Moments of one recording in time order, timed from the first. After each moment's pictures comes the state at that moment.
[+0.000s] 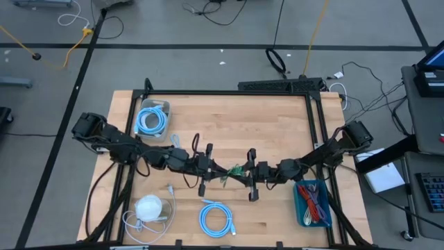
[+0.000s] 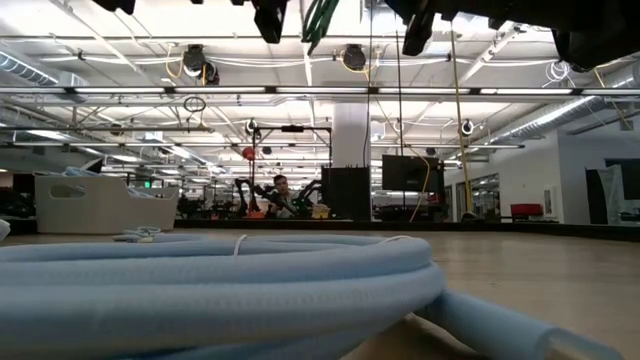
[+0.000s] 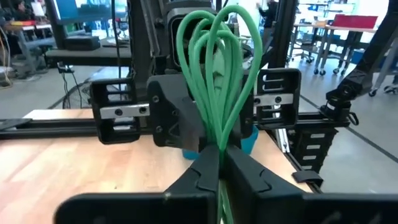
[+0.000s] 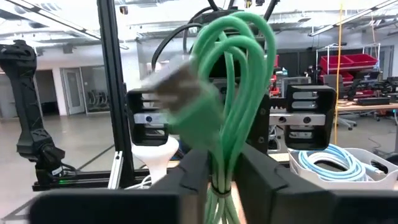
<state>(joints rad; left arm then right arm) -0.29 1.53 0.84 0.64 -0.12 -0.04 0.40 1.68 0.65 1.31 0.39 -0.01</state>
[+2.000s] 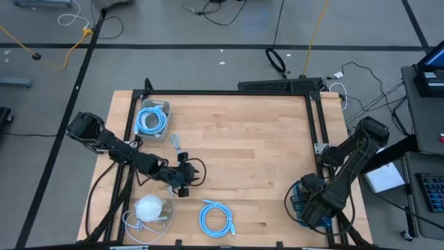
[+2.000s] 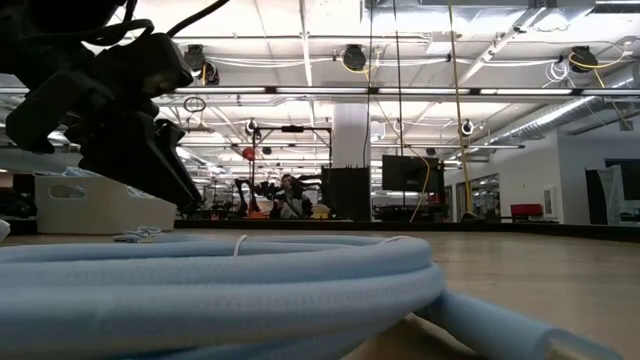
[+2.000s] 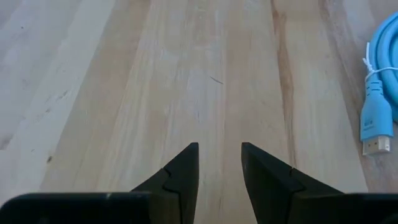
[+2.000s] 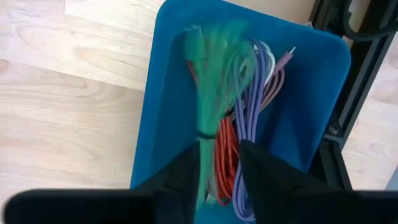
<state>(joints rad) -0.43 1.48 0.54 0.14 -0.39 -0.30 0.93 1.49 1.10 -1.33 -0.06 2.24</state>
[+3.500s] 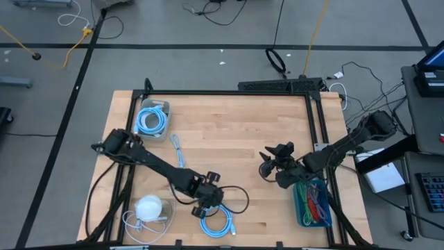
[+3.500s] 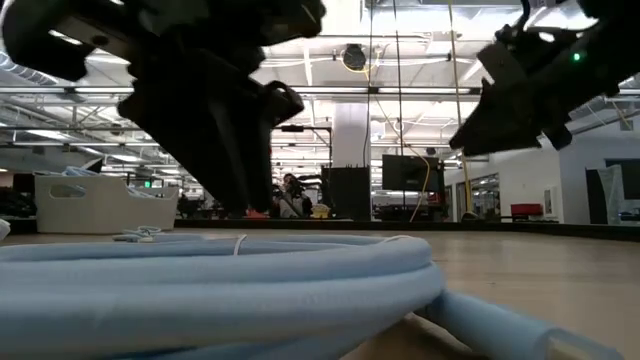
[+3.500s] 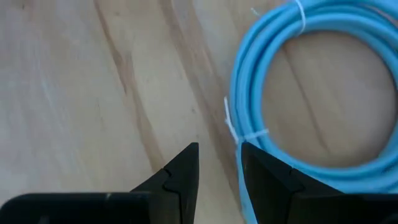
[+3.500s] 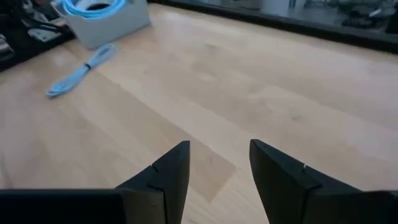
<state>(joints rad) -0.42 1.94 1.31 -0.47 -0.05 -0.01 0.47 1.29 0.55 -0.18 0.99 1.05</state>
